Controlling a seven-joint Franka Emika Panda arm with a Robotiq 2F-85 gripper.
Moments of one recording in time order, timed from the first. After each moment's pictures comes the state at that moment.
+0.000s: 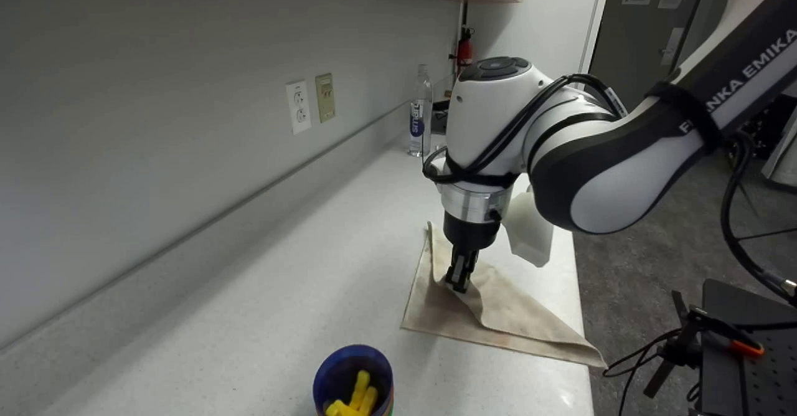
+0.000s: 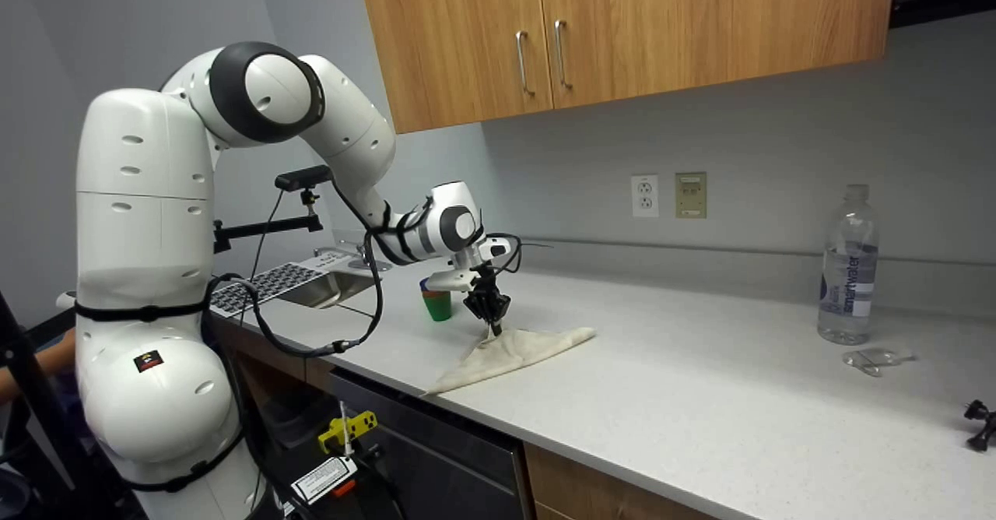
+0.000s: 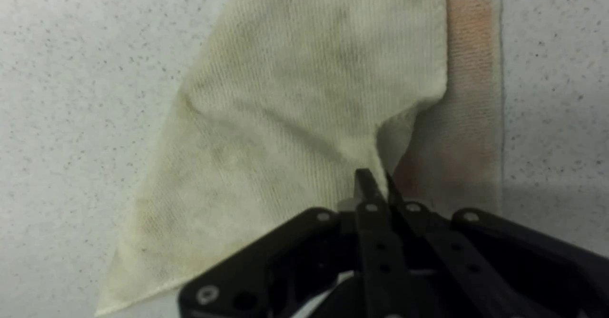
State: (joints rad) arm 0.23 0.33 0.11 -2.18 -0.33 2.54 0.32
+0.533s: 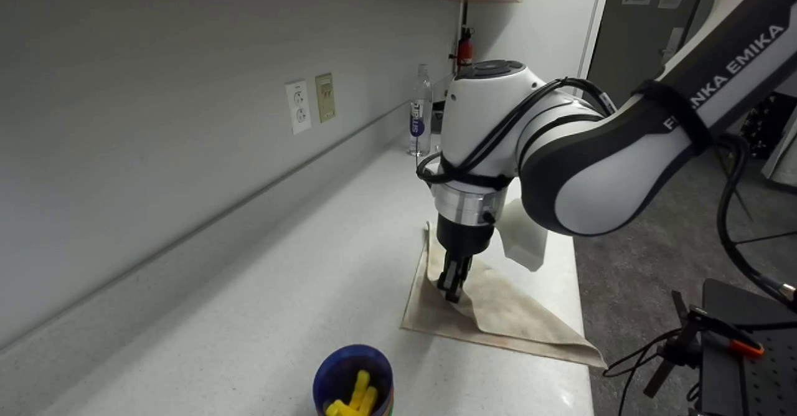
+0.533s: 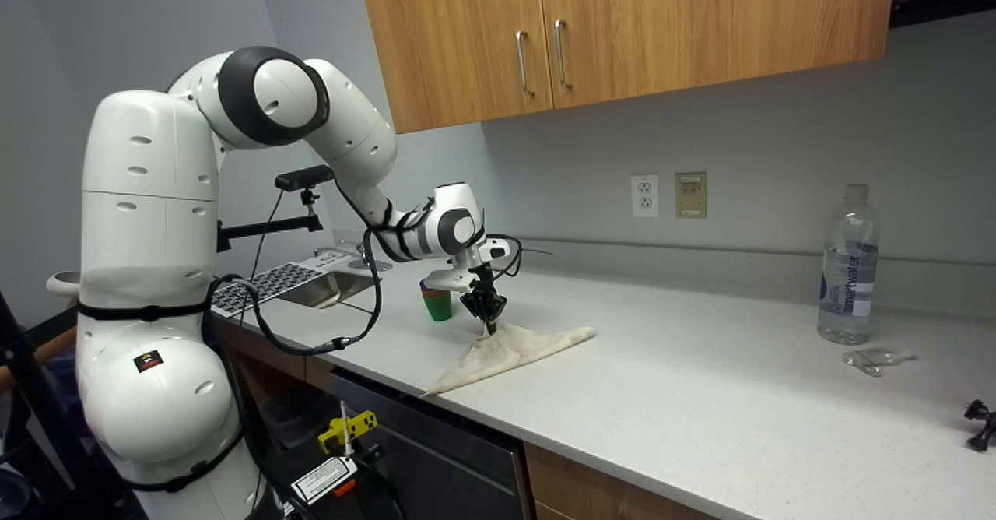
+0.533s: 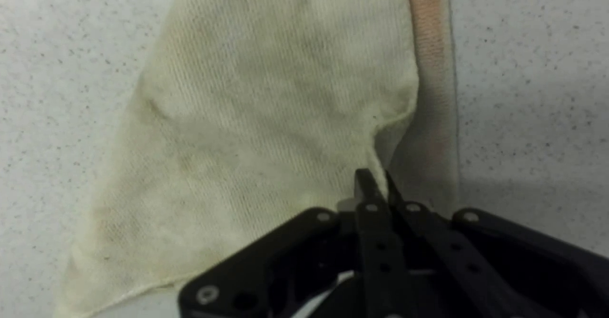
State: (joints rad) arm 0.23 0.35 0.13 -2.16 -0.22 2.56 0.25
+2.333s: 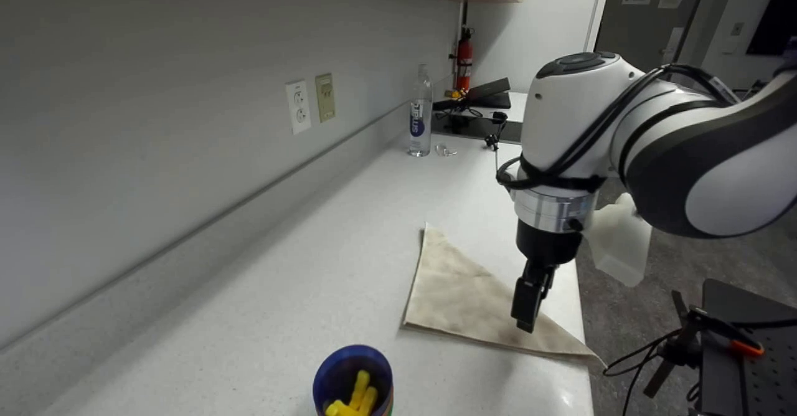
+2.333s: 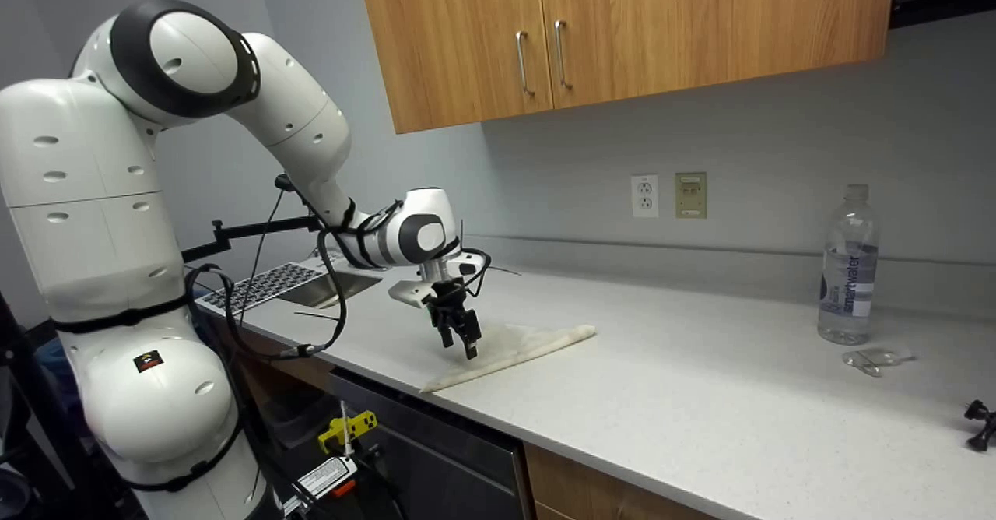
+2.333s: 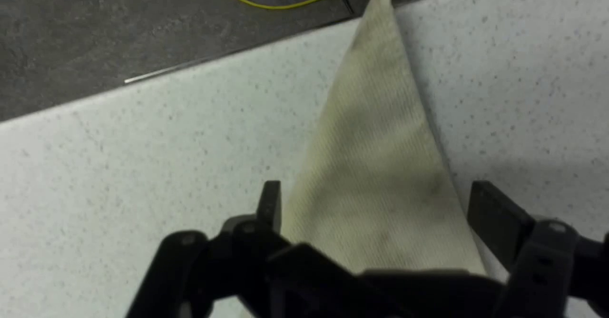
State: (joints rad) arm 0.23 0.10 0.12 -2.48 -0.16 2.52 0.42
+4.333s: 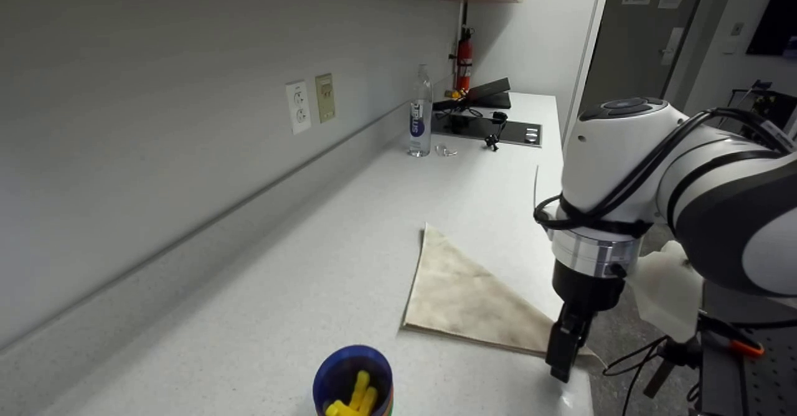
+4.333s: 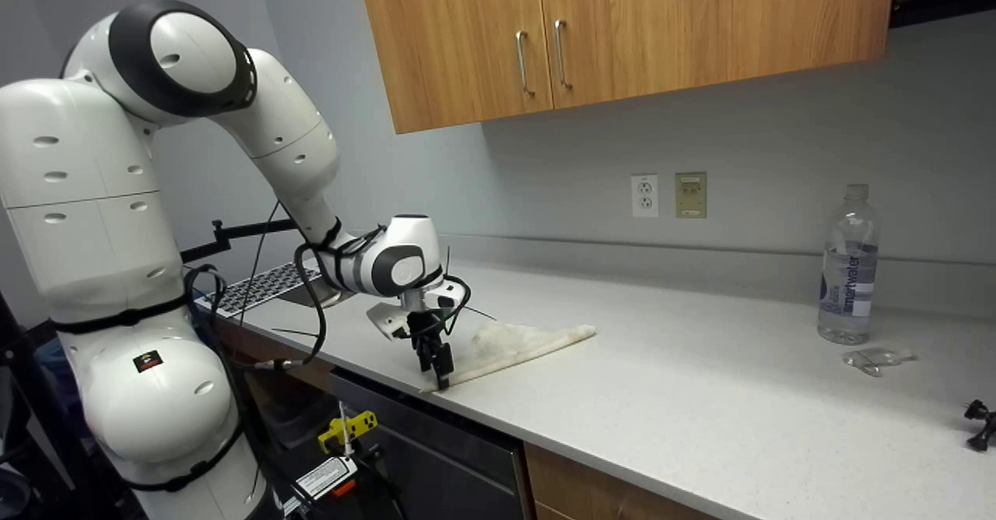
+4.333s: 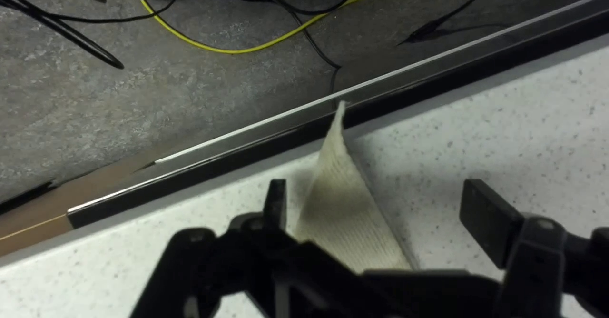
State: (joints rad) arm 0.23 0.10 0.17 -2.64 0.01 2.66 0.41
